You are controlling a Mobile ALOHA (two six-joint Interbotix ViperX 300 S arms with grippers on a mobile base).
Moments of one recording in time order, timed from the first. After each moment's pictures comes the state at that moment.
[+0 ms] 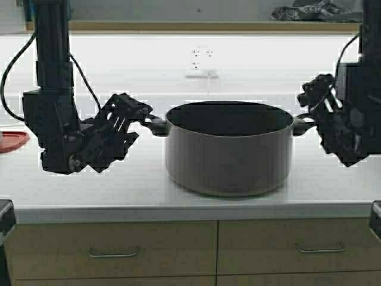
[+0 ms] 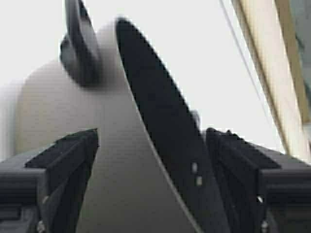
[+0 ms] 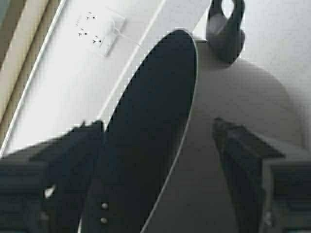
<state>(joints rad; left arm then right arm) -0.45 0.75 0.83 -0.08 -1.64 -1.02 0.40 0.60 1.10 0.35 -1.61 1.10</state>
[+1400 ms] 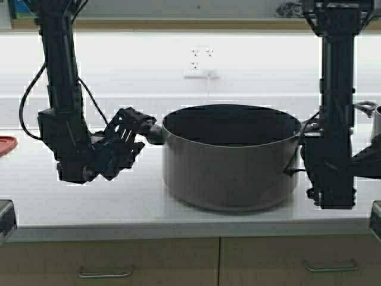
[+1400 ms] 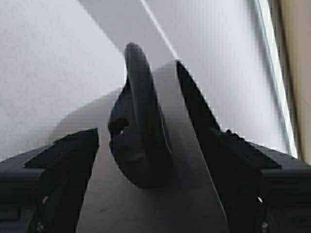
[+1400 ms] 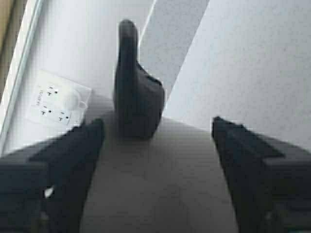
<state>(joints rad) -0.40 0.89 0.64 -0.01 -1.57 -1.04 0.34 1.00 0.72 0.49 -1.75 1.26</state>
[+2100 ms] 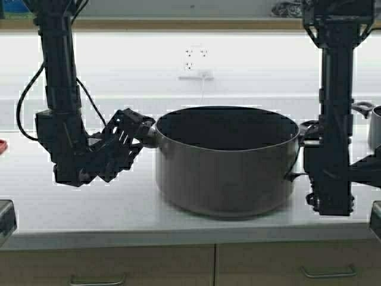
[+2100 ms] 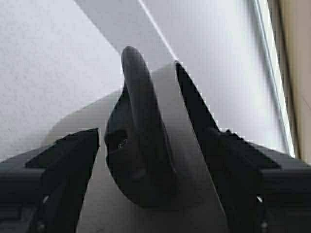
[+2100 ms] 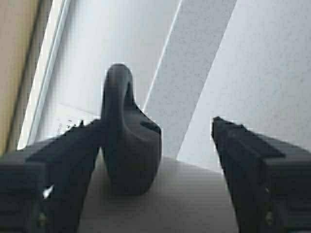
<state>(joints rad) -0.40 0.89 0.67 0.00 -1.62 -1.04 0.32 1.05 0.67 0.50 -1.82 1.34</state>
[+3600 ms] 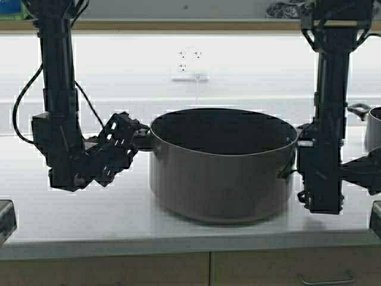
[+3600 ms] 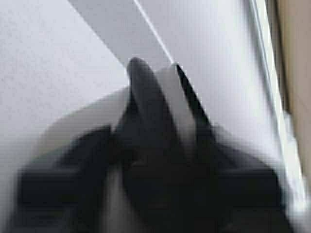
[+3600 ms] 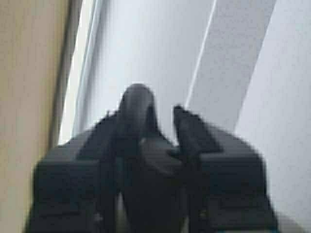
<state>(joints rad) -0.40 0.90 0.70 -0.01 -1.64 -1.05 0.33 1.08 0.58 0.48 -1.84 1.43</state>
